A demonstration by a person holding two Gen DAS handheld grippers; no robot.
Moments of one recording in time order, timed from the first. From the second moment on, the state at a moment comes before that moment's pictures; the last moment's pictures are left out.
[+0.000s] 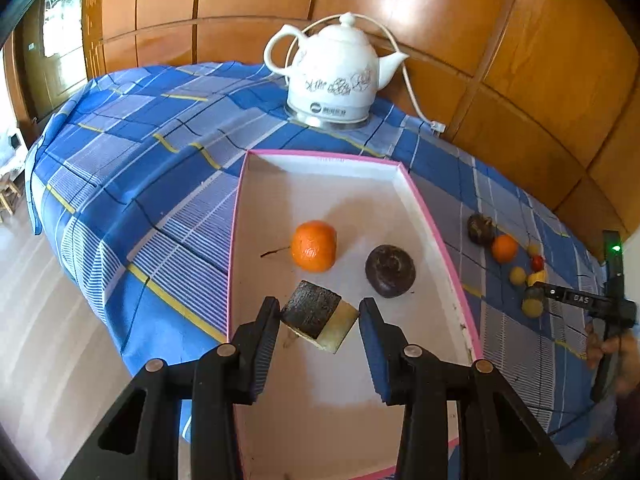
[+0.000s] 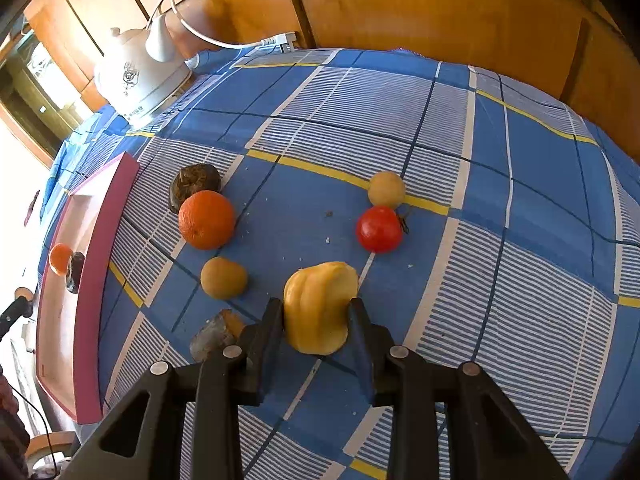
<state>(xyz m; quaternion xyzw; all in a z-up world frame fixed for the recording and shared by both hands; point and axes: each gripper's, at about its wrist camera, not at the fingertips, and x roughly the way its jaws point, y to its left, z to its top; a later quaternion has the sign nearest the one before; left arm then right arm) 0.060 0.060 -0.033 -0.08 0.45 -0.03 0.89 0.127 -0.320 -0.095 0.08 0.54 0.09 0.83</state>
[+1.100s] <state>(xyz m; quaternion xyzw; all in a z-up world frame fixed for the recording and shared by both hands) 0.053 0.033 -0.009 0.00 0.38 0.02 0.92 0.124 -0.315 -0.090 0.05 0.53 0.09 0.84</state>
